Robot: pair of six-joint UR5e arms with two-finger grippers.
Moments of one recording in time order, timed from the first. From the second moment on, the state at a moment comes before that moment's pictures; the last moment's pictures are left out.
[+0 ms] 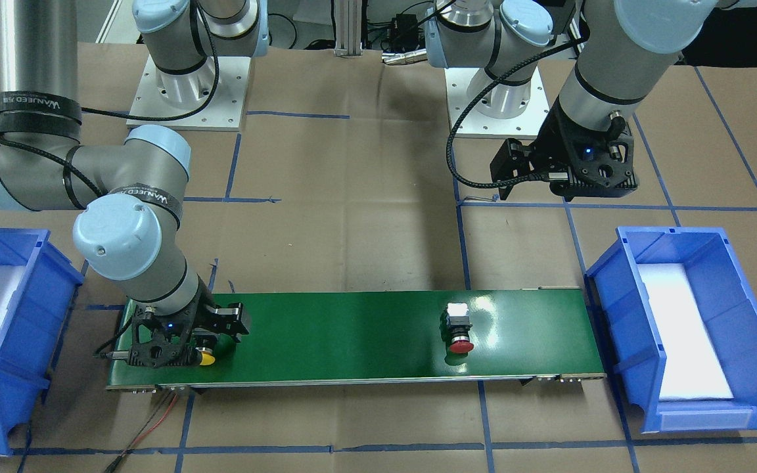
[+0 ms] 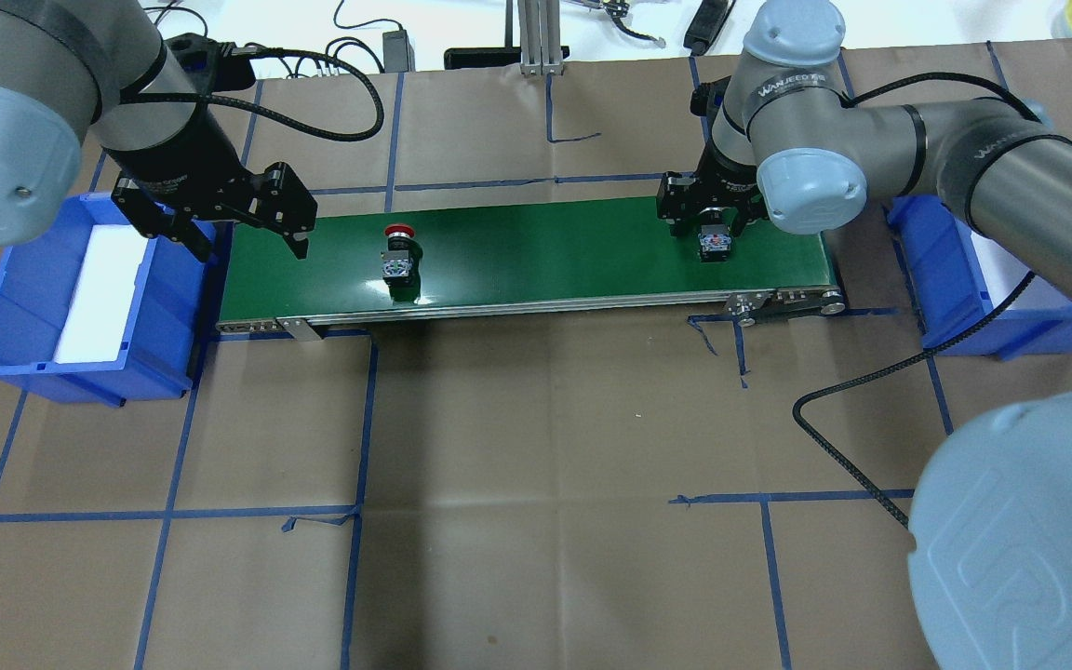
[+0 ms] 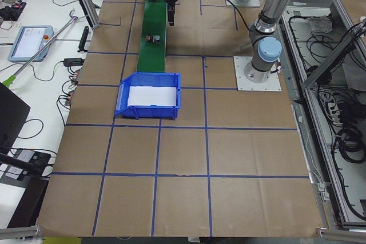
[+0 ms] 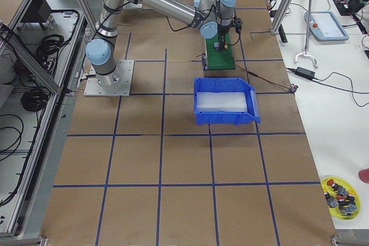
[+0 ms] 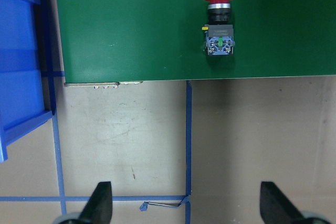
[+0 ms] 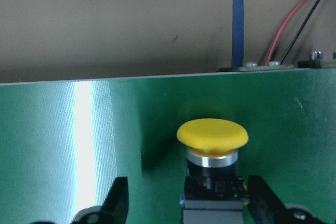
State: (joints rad) left arm -1.52 -1.60 -1.63 -1.51 1.57 0.06; right arm 1.60 -1.11 1.62 -2.13 -1.50 0.06
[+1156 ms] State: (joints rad) left arm -1.52 -1.60 -1.64 -1.51 1.57 0.06; right arm 1.37 -1.25 1.41 -1.81 -1.61 -0.15
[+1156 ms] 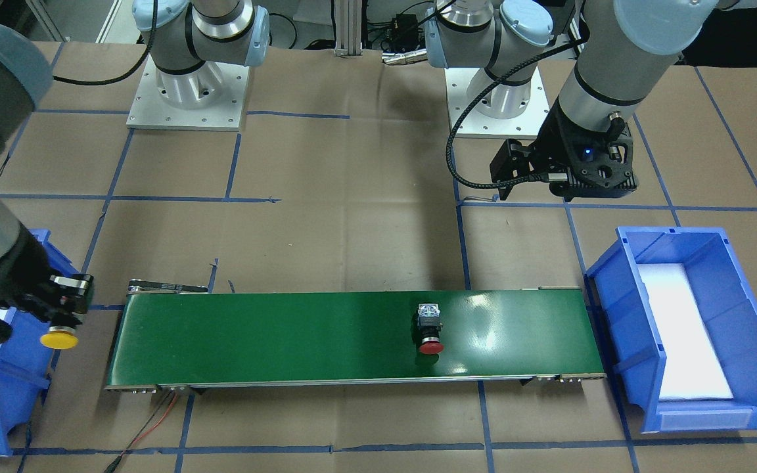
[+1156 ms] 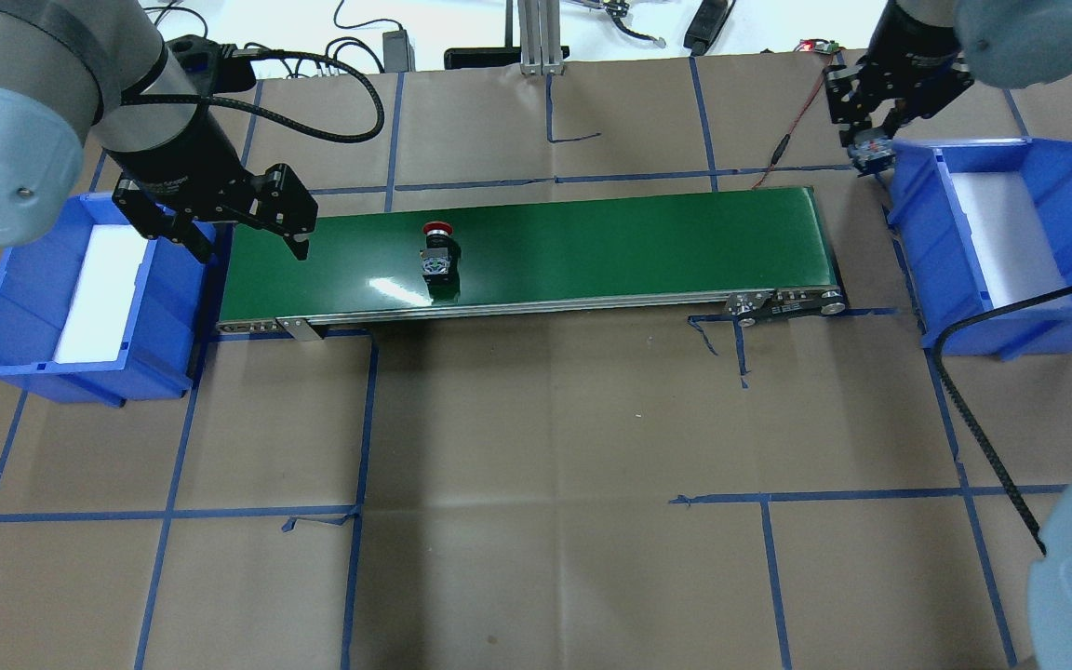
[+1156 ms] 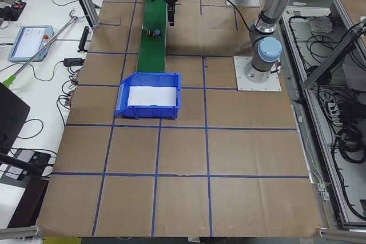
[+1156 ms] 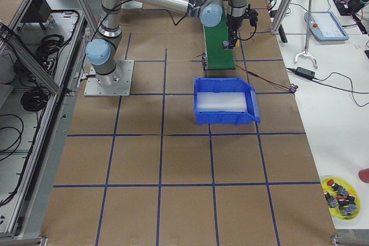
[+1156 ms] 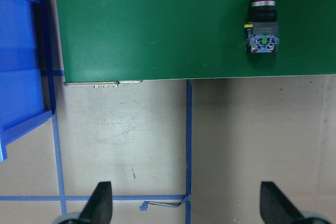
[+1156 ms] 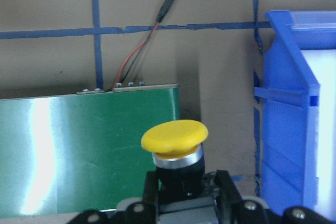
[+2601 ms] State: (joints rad) left arm -1.52 -1.60 -1.64 -1.51 1.57 0.05; right arm 1.01 -1.21 1.78 -2.23 -1.54 -0.61
